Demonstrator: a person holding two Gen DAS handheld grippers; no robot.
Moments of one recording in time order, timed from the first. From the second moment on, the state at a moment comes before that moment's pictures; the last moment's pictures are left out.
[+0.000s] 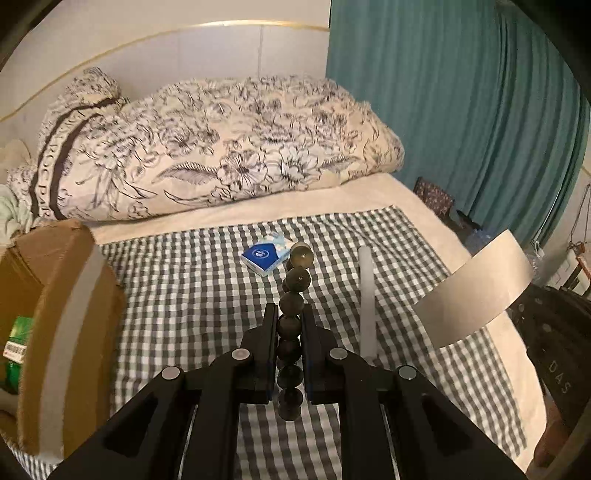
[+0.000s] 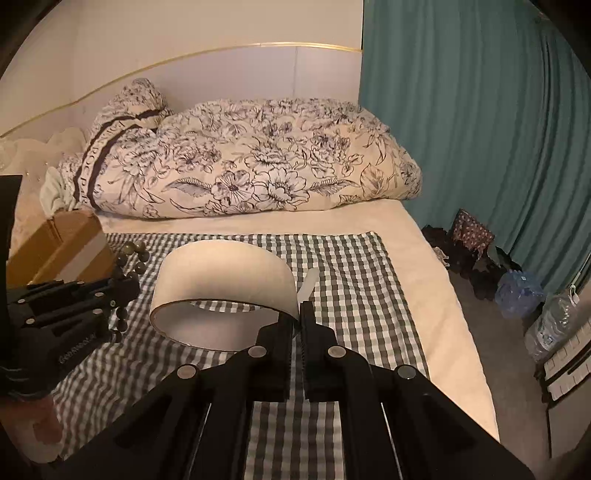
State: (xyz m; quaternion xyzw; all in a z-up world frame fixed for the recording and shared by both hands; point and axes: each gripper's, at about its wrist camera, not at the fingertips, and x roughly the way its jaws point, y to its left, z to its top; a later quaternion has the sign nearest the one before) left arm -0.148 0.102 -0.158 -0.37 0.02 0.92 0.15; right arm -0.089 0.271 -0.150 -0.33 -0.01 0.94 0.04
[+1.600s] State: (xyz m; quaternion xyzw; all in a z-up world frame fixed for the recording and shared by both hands) left arm -0.031 -0.074 -0.035 -0.25 0.02 0.97 0.03; right arm -0.005 0.127 -0.051 -0.25 -0.03 0.97 -0.04
